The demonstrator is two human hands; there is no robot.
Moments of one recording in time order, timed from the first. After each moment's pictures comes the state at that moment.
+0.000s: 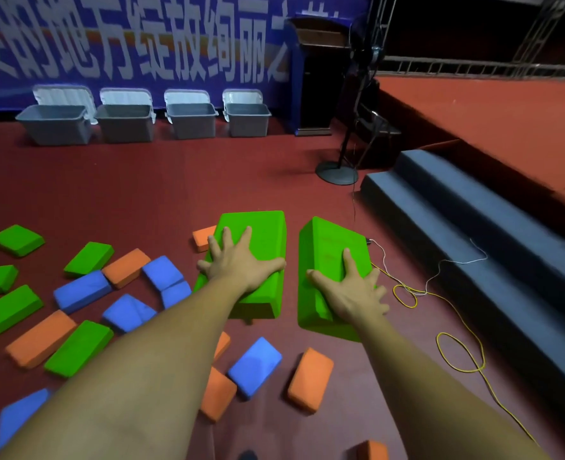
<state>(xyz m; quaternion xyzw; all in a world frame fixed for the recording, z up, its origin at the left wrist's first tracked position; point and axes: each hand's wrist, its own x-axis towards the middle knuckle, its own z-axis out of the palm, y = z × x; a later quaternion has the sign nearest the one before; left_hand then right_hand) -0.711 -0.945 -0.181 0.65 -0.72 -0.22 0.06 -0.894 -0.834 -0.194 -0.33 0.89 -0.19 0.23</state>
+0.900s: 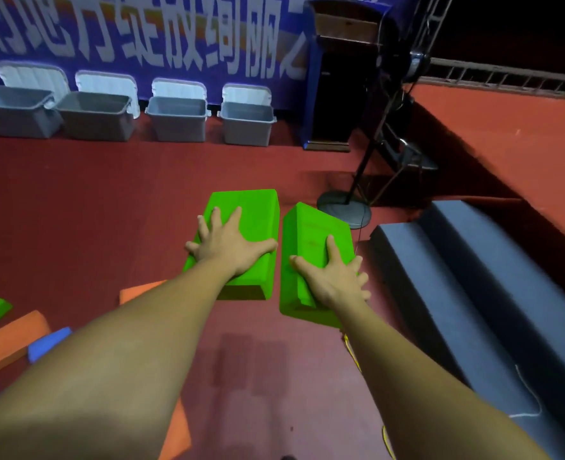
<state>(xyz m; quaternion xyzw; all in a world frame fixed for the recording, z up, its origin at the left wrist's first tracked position) -1.147 -1.515 -0.190 0.71 -0.66 -0.22 0.10 -1.331 -1.433 -0.204 -0.40 0.86 -0.17 0.26</state>
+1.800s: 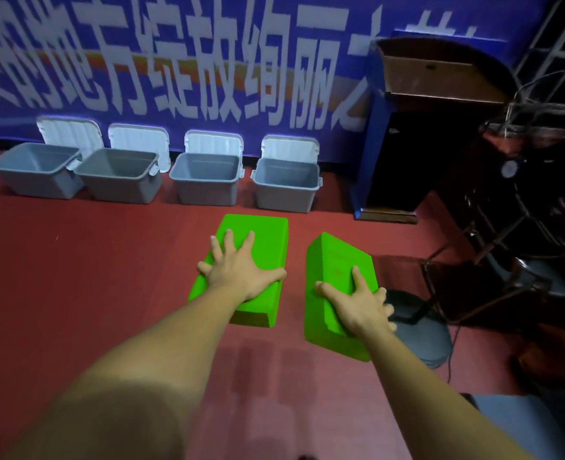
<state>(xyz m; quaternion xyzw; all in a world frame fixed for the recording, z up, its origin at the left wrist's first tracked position) -1.262 -2.253 -0.171 0.75 -0.64 -0.18 0.06 -1.484 -2.194 -0.194 -0.43 0.84 -0.15 0.31</state>
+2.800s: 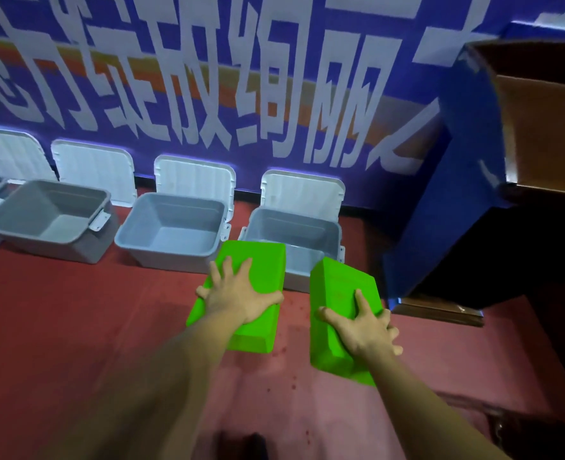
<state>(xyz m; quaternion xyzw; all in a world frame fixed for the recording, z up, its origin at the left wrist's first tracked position) -1.340 -3.091 -0.266 0.78 -0.58 -0.24 0.00 -1.577 -3.052 -0.281 -0.44 0.84 -0.05 0.33</state>
